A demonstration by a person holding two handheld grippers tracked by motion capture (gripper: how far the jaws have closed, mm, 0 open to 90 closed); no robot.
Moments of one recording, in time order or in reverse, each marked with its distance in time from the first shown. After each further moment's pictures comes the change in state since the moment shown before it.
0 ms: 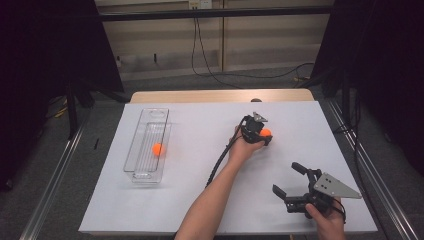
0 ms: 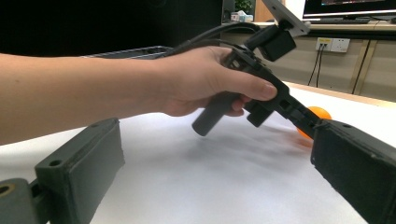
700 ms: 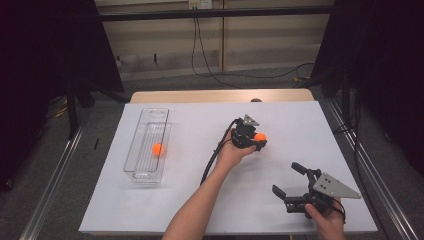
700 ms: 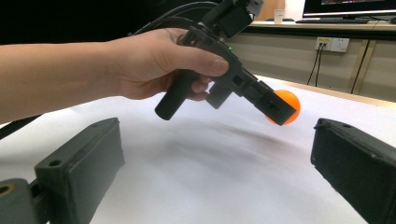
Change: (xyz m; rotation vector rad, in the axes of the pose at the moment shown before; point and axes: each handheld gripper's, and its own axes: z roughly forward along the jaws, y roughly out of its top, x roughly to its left) left arm -0.002 -0.012 -0.047 -0.012 -0.067 0.012; right arm 0.001 0.000 0.000 0.005 -0.002 -0.008
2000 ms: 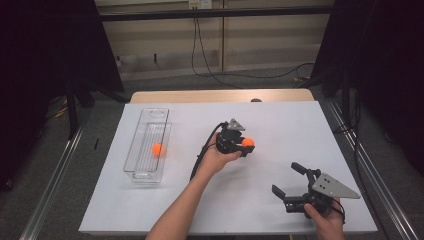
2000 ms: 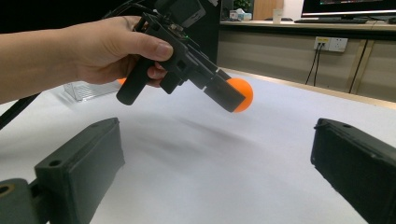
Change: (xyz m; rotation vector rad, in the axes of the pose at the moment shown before) left arm 0.006 -0.018 -0.047 0.017 -0.016 0.018; right arm 0.001 0.000 0.001 0.003 -0.005 -0.005
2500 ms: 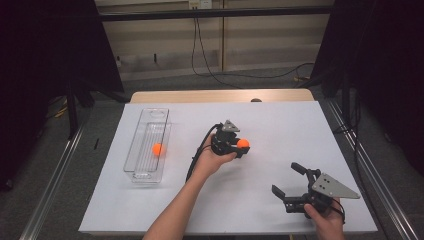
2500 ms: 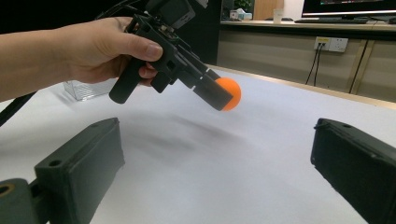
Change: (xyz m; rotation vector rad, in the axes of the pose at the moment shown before) left arm 0.005 -0.010 -0.008 0.008 0.013 -0.010; right arm 0.000 0.000 0.000 0.002 -0.001 -0.004
